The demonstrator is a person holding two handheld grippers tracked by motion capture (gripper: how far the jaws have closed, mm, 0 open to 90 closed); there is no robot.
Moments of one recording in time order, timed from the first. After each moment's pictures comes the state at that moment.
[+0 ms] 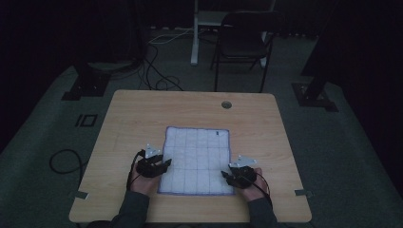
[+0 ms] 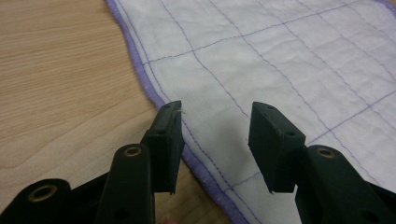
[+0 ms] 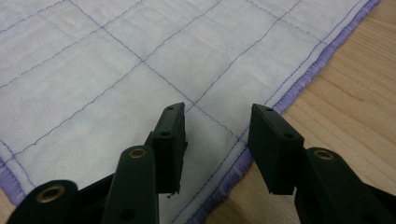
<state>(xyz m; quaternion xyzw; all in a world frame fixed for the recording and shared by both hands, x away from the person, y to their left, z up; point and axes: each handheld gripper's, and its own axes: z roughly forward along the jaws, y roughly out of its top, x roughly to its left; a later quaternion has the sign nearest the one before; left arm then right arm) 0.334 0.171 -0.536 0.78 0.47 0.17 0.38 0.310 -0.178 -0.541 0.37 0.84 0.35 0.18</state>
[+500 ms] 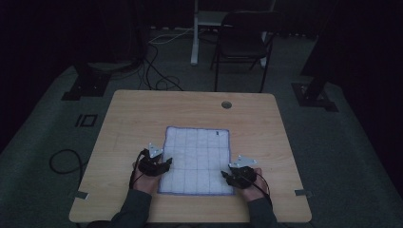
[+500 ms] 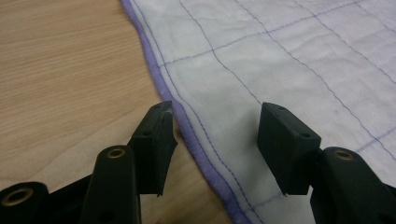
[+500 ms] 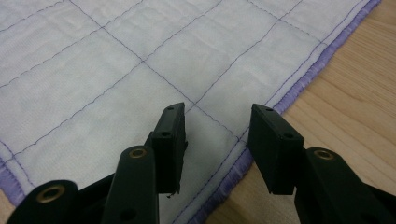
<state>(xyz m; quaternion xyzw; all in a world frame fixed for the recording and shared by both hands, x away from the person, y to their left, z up) 0.343 0.164 -0.544 0.78 0.48 0.21 0.35 0.309 -0.178 -0.541 0.37 0.84 0.35 0.18</state>
